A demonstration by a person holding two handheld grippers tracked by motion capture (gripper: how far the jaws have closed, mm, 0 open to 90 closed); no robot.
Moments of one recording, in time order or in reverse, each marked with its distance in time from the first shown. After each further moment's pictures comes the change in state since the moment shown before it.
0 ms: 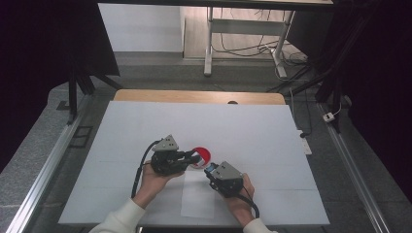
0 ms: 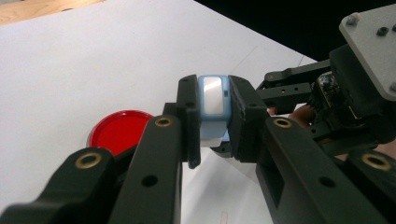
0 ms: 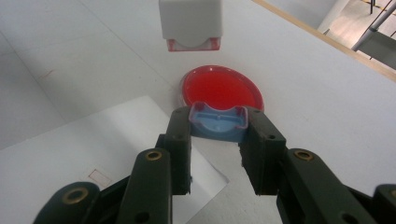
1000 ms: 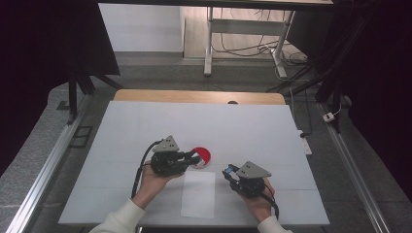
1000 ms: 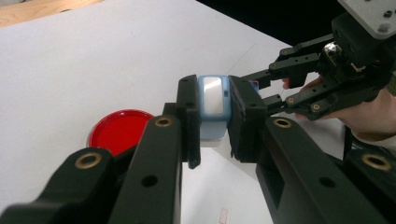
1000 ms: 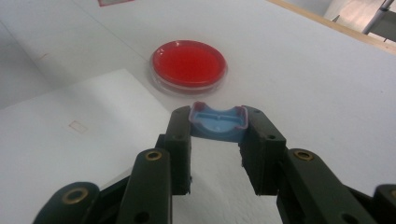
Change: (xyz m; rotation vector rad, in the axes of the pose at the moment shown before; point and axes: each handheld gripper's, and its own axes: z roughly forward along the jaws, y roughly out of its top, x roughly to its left) left arm -0.003 0.001 -0.002 0.004 0.000 0.019; right arm -0.044 -0.031 -0.034 -0.014 0.050 0.096
